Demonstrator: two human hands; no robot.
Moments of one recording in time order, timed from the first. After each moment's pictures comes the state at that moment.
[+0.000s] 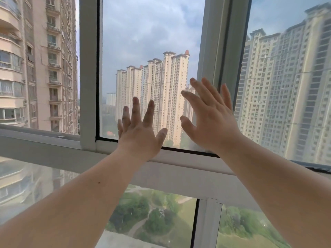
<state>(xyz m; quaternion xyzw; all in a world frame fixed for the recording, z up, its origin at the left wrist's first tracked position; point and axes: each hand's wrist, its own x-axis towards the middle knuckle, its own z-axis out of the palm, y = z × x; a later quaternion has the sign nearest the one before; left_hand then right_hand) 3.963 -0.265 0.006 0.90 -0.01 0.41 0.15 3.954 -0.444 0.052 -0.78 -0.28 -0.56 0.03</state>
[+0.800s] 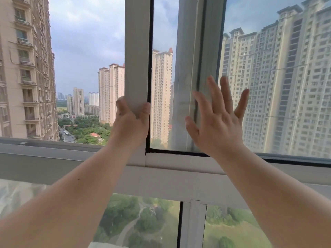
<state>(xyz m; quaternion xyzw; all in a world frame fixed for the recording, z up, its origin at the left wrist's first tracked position) 3.983 -0.298 0.027 0.78 -0.04 0.43 0.46 3.974 -0.492 0.029 -0.77 -0.16 -0.62 0.01</state>
